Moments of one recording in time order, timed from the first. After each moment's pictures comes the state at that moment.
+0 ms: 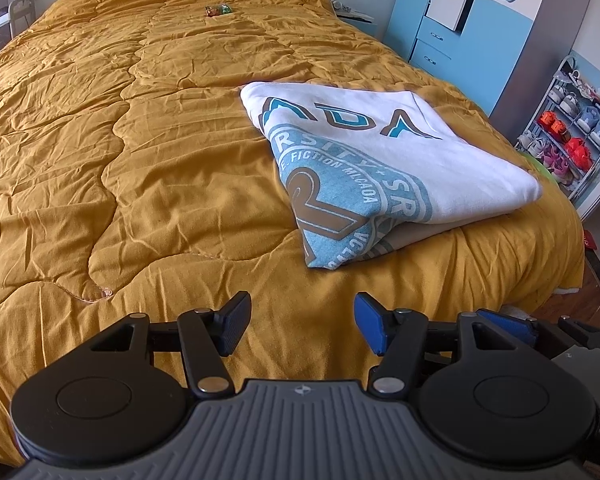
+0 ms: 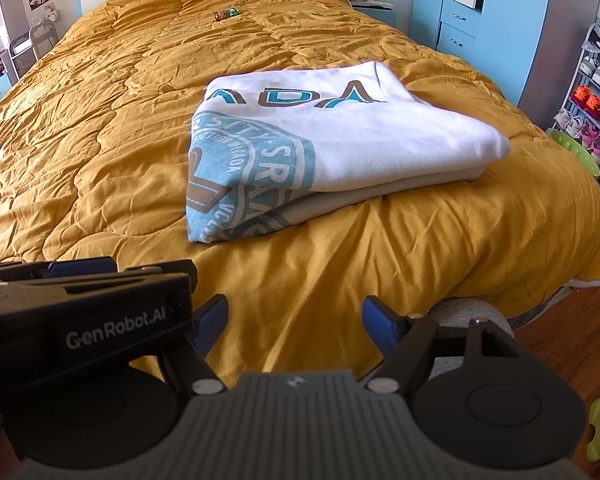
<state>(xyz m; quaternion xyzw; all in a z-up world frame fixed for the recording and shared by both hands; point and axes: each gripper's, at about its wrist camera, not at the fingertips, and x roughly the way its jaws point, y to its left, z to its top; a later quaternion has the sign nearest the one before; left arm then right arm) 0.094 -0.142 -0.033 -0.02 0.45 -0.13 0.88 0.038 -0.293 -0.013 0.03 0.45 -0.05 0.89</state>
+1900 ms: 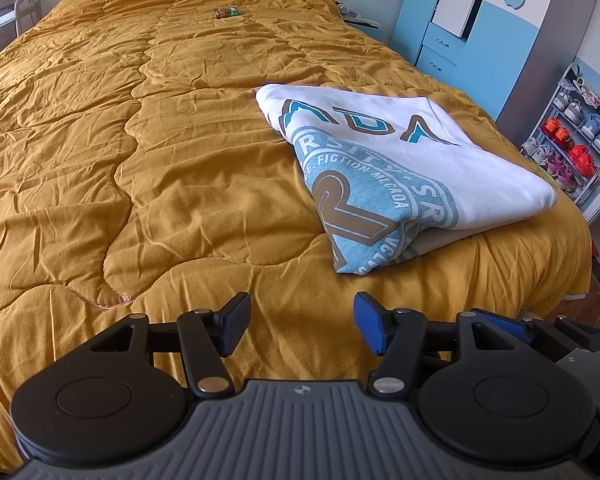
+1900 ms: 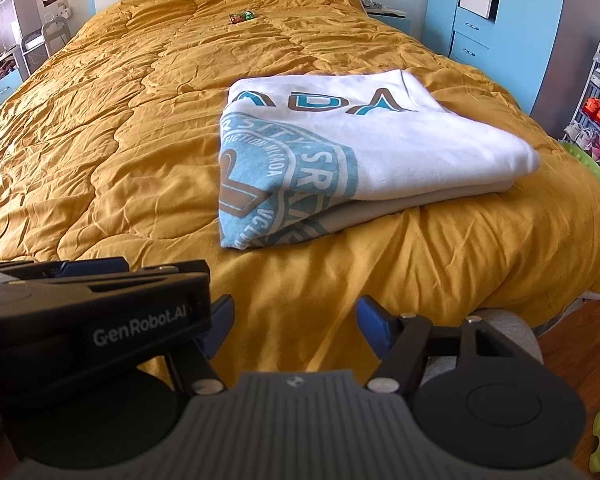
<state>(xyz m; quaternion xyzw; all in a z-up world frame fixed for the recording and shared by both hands) 0.099 -0.126 -0.039 -0.03 0.44 -0.13 0.89 0.046 -0.272 -0.017 0.02 0.45 -0.03 0.89</state>
